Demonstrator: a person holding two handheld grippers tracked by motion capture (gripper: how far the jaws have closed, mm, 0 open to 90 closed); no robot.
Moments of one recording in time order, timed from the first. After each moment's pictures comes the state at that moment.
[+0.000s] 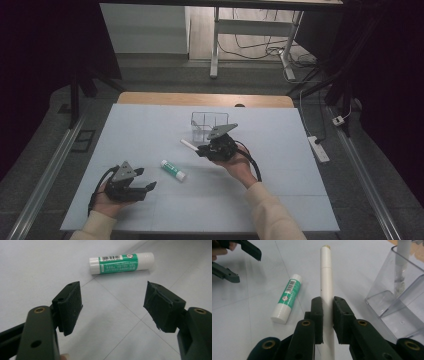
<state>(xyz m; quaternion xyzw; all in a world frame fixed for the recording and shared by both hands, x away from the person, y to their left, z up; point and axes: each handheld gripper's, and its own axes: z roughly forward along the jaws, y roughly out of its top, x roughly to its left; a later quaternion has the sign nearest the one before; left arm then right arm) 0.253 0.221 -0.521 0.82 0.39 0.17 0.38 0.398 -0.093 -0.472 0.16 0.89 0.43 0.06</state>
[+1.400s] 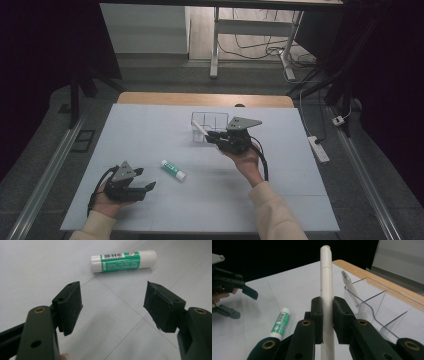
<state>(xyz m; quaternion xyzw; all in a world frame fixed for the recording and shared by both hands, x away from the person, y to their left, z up) 0.253 0.223 -0.522 0.82 0.39 0.17 0.38 0.398 -0.128 -0.444 0.21 0.81 0.54 0.11</state>
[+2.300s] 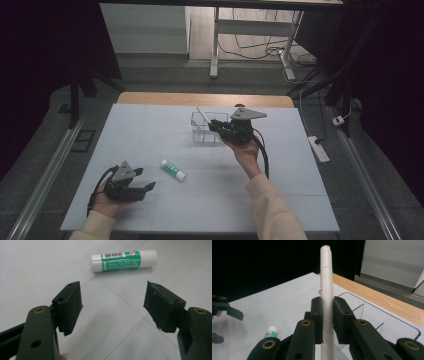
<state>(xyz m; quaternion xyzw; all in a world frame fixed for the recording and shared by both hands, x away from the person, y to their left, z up) 0.254 0.224 -0.522 0.82 0.39 0.17 0.38 0.419 -0.131 -0.433 0.25 0.78 0.56 0.13</state>
